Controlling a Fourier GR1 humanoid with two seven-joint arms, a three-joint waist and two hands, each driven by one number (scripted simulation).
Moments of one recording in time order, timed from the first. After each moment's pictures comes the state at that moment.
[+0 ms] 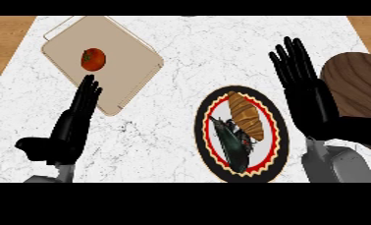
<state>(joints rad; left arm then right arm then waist) -0.01 0.34 -0.25 -1.57 0.31 0.26 -0.12 -0.21 -0.27 0.19 -1.66 -0.48 -0.09 -0.13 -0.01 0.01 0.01</state>
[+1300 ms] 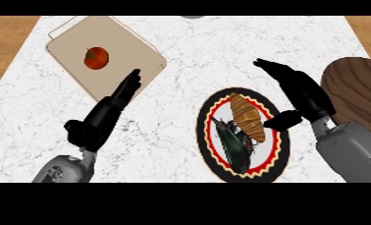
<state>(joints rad) -0.17 0.33 -0.37 -1.55 0.23 0.07 0.01 -0.41 -0.60 0.49 -1.45 0.39 -0.04 0.20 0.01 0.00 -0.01</state>
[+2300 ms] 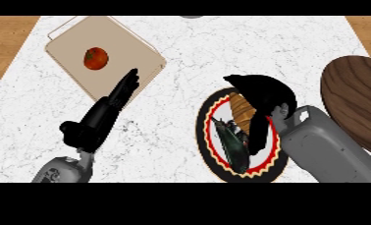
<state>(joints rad) -0.15 0.30 -0.33 -1.57 0.20 0.03 0.02 -0.62 -0.43 0.55 -1.58 0.19 0.58 0.93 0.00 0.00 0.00</state>
